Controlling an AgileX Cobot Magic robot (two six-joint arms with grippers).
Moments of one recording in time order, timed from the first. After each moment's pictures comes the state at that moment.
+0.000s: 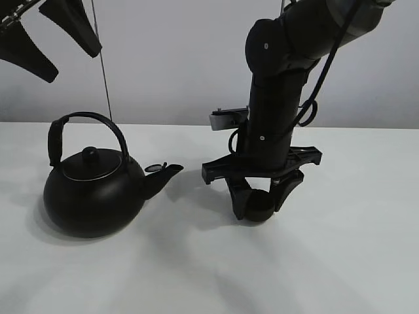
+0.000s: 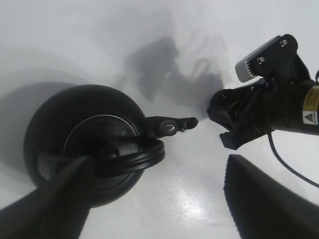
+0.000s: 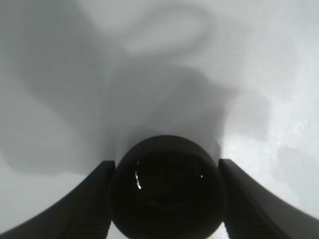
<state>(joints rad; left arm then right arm) -0.14 1.77 -1.52 -0.58 1.10 0.24 0.48 2.17 -1.50 -0.03 0.87 0.15</state>
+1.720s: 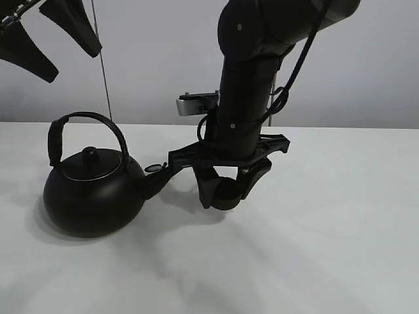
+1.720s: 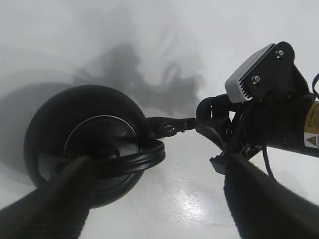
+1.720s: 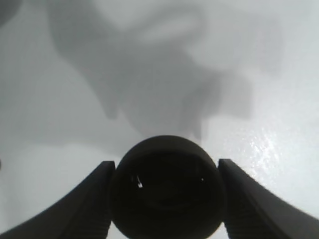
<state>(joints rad) -0.14 1.77 -1.52 -0.58 1.10 0.24 0.56 2.16 -1.57 0.01 0.87 0.10</state>
